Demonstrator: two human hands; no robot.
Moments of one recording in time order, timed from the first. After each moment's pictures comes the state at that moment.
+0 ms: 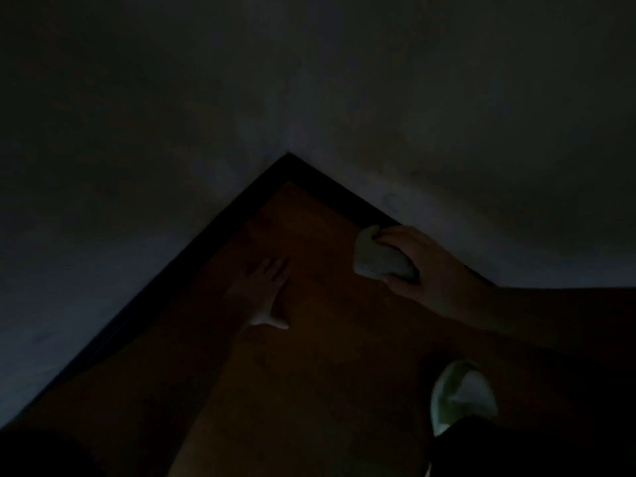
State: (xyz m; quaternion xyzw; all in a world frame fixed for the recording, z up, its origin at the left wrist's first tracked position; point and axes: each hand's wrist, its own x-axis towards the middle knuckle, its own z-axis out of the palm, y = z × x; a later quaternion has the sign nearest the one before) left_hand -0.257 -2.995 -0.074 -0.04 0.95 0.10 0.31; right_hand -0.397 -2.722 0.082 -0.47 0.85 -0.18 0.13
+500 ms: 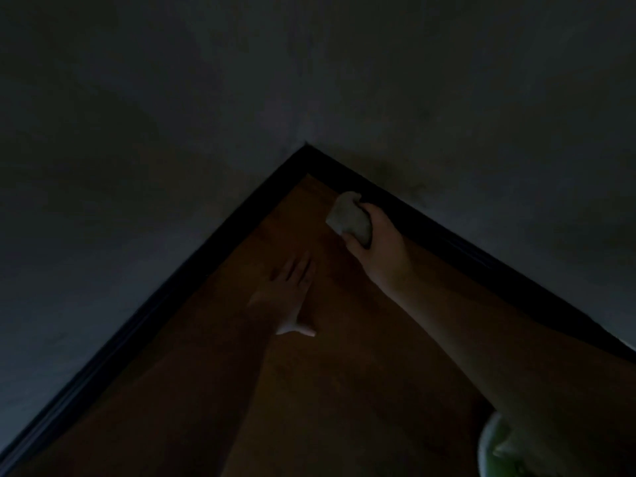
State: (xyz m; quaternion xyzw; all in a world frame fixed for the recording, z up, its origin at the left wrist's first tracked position) left_hand -0.257 -2.979 -0.087 -0.02 0.95 0.06 0.31; right_hand -0.406 -2.821 -0.041 -0.23 0.86 -0.42 0.16
